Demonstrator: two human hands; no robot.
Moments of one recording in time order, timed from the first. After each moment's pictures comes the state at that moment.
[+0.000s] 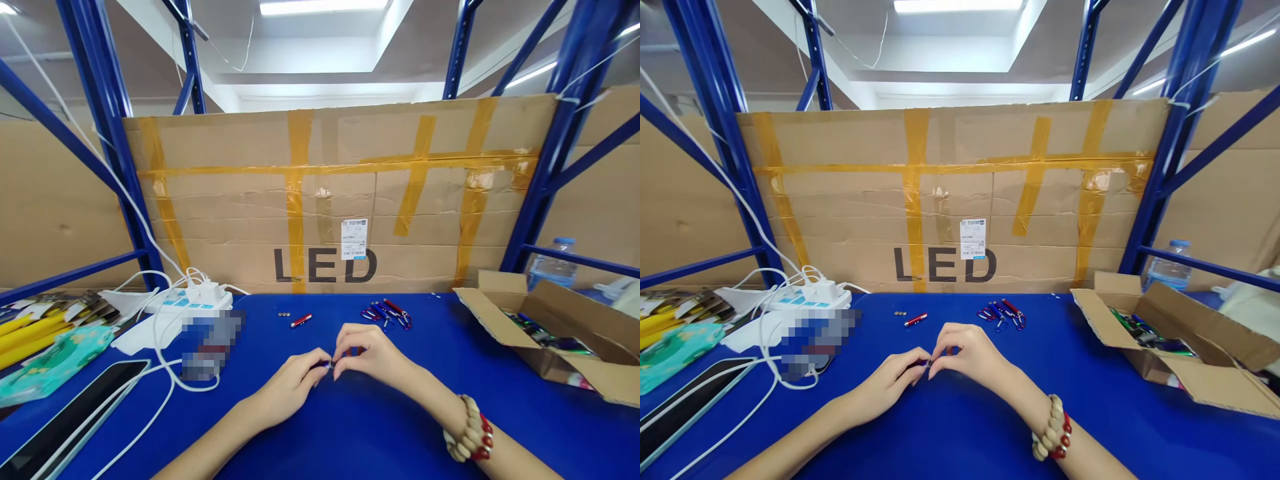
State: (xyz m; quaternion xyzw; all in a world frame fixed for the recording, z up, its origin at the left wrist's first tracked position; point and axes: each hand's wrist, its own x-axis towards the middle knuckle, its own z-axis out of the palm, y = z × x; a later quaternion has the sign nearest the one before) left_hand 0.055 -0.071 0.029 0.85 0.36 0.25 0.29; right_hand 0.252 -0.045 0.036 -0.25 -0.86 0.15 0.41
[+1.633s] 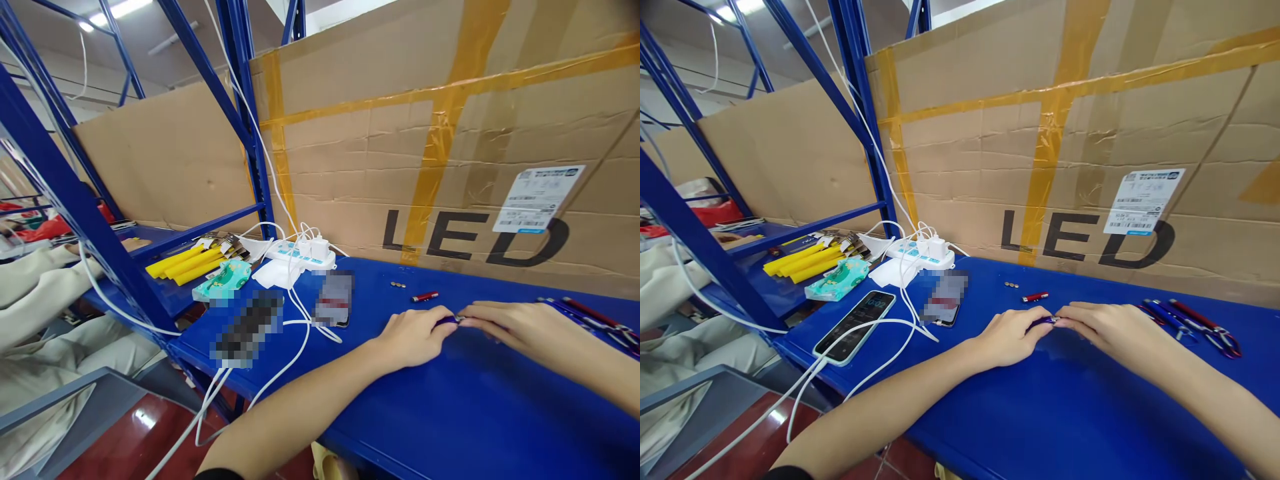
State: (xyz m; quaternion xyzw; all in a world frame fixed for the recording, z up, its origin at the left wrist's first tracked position) left_hand 0.014 -0.037 0.018 0.83 0.47 0.21 0.21; right_hand 0.214 0.001 0.026 -0.34 -0.92 -0.10 0.18
